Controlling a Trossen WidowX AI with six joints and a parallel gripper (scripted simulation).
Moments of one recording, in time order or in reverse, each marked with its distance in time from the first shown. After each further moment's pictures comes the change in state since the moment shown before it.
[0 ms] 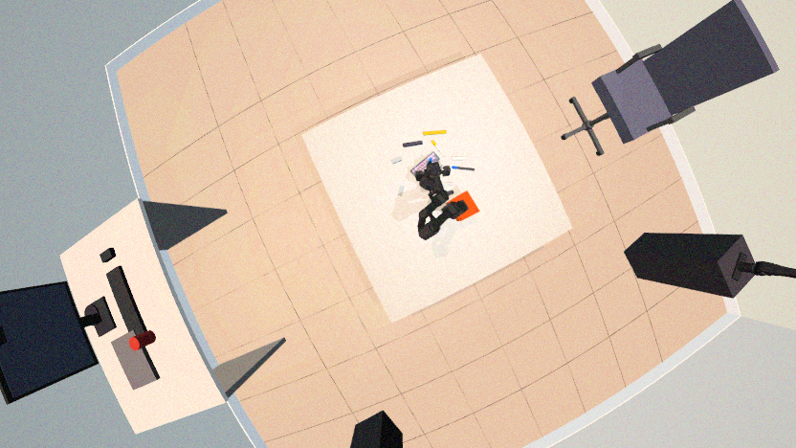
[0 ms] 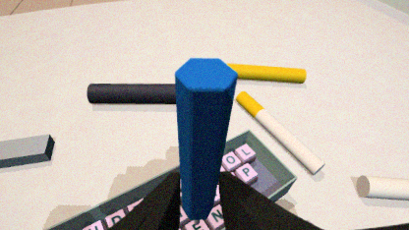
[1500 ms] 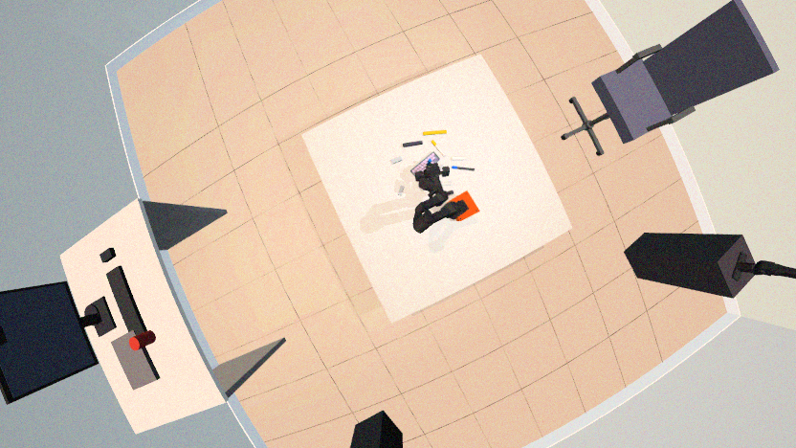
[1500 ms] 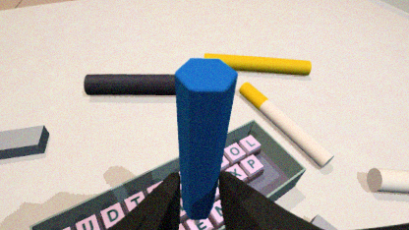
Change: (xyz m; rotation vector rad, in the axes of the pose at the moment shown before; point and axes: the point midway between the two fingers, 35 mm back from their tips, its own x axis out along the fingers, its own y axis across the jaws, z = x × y) arm 0.008 0.001 -0.013 0.001 -0.002 0.001
